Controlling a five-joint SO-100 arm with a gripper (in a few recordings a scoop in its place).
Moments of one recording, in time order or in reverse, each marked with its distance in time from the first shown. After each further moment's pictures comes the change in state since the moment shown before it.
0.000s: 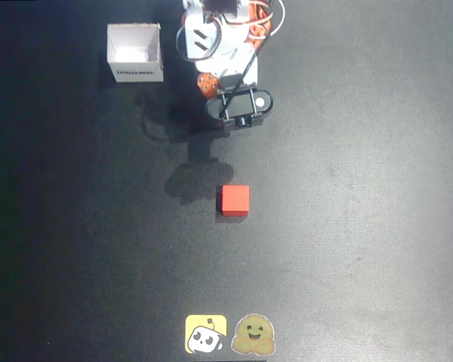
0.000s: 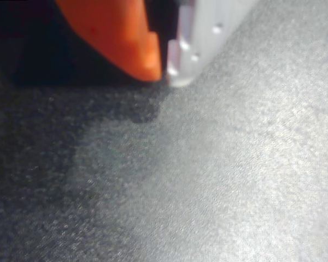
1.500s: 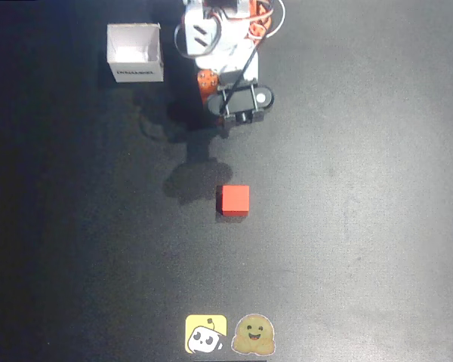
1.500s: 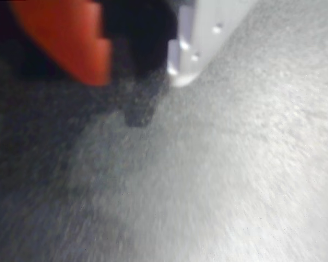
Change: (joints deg) arm -1.0 0.0 -4.4 2.2 0.0
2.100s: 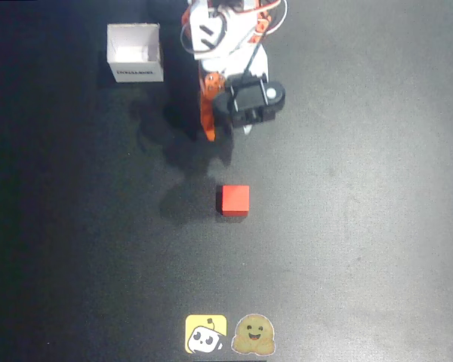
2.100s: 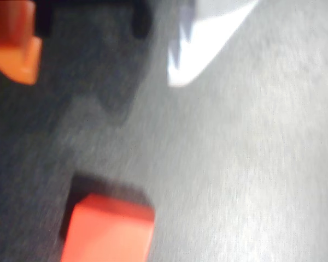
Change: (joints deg) arm -4.7 -22.8 -14.8 -12.2 4.7
